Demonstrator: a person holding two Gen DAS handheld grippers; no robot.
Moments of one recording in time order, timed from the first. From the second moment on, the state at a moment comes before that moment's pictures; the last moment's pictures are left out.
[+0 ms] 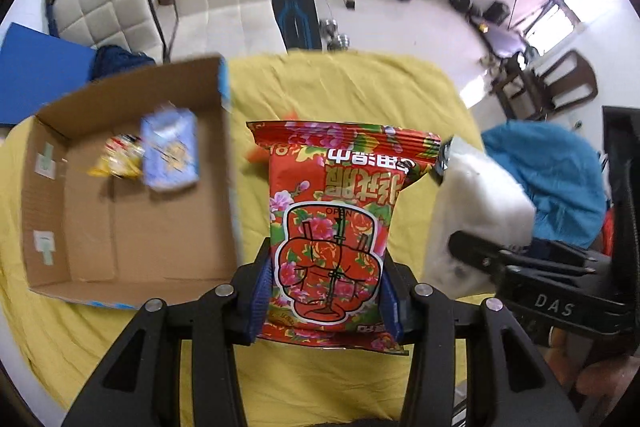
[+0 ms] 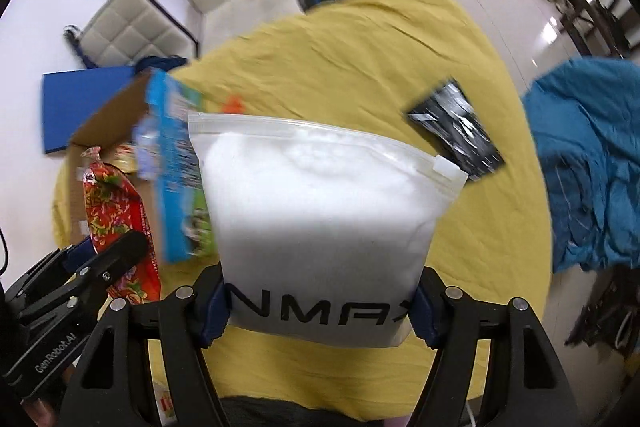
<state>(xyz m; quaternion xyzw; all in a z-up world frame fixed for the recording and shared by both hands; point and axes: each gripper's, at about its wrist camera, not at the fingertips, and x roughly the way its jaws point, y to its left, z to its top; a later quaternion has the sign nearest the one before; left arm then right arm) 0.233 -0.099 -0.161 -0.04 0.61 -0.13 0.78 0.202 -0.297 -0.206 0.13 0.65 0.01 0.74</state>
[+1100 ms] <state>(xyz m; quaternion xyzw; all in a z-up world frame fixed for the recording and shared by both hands) 0.339 0.164 -0.306 -0.05 0.70 0.01 0.71 0.280 -0.004 -0.365 0.04 0.77 0.06 0.63</state>
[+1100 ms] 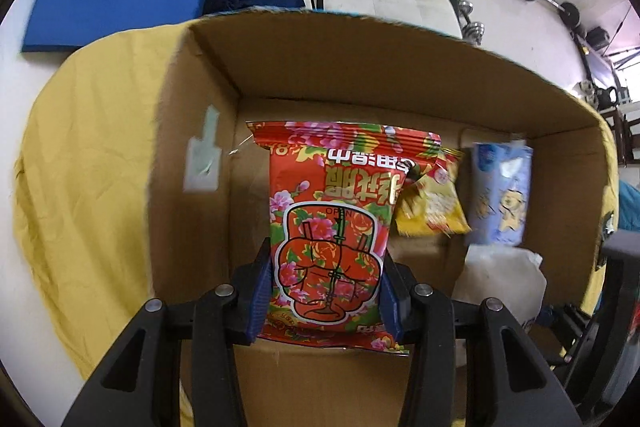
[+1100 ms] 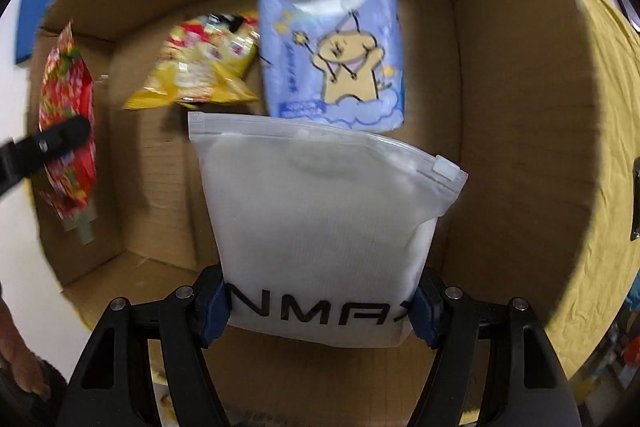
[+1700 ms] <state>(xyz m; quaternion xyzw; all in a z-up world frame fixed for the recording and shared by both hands) 0.384 0.164 -0.367 -0.04 0.75 0.01 0.66 0.300 0.009 -0.389 0.05 0.79 0.03 0.62</state>
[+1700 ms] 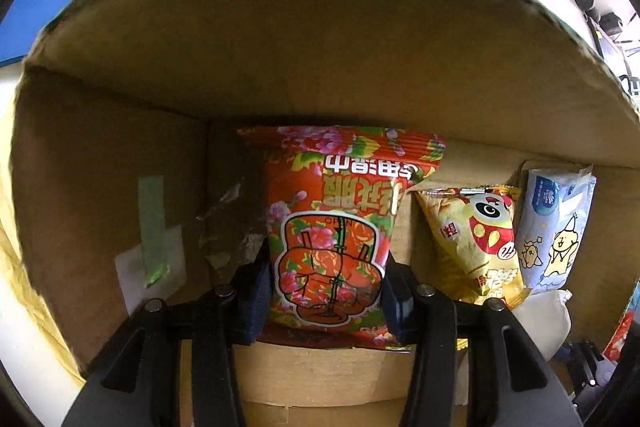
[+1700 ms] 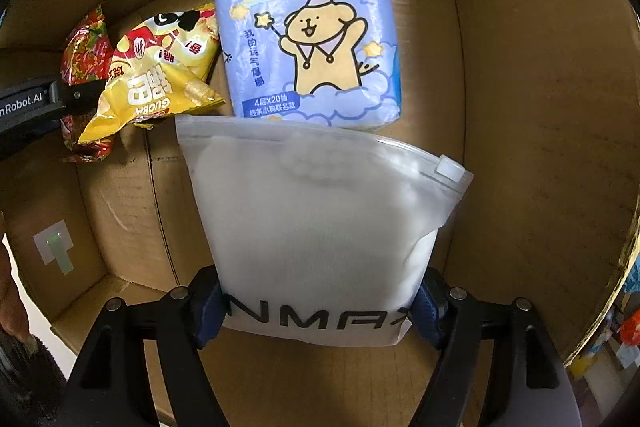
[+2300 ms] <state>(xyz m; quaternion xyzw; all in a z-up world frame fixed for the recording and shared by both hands) 0.385 0.178 -0.358 -0.05 0.76 0.00 0.65 0.313 0.011 -0.397 0.05 0.79 0.03 0.61</state>
